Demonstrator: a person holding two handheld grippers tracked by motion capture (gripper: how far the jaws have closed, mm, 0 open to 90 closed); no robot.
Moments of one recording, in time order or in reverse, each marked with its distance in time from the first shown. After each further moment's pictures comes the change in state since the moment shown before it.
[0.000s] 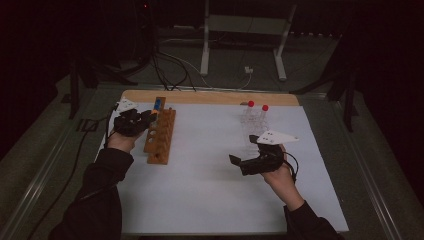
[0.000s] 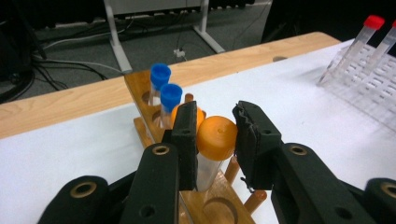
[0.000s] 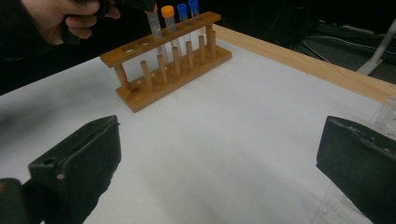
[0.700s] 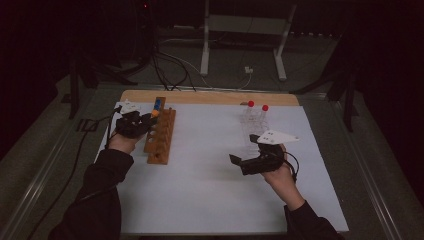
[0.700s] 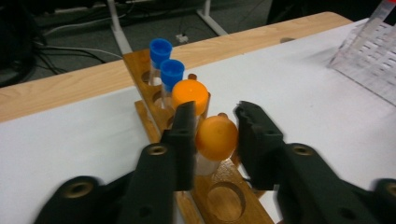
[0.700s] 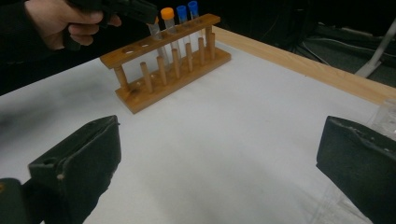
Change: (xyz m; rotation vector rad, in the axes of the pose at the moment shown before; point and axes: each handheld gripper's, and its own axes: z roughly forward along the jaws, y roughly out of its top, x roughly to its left) left arm -0.001 -0.004 0.004 0.041 0.008 0.011; right arm 0.000 0.001 -0.001 -0.006 -0.002 -0.005
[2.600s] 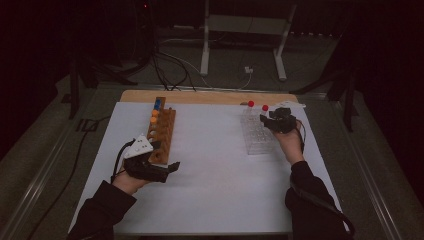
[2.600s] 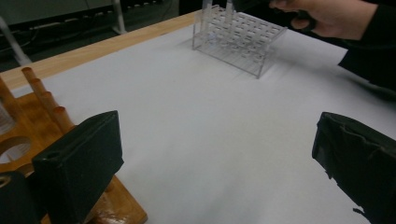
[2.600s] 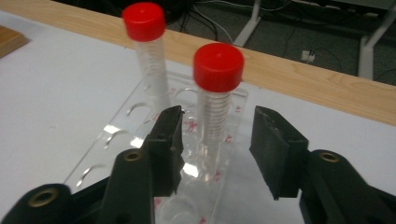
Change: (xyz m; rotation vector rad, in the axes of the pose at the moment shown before) left arm -0.091 -0.046 -0.057 -0.052 -0.294 0.157; right arm -0.168 -0.016 0.058 0.114 -0.384 0.144
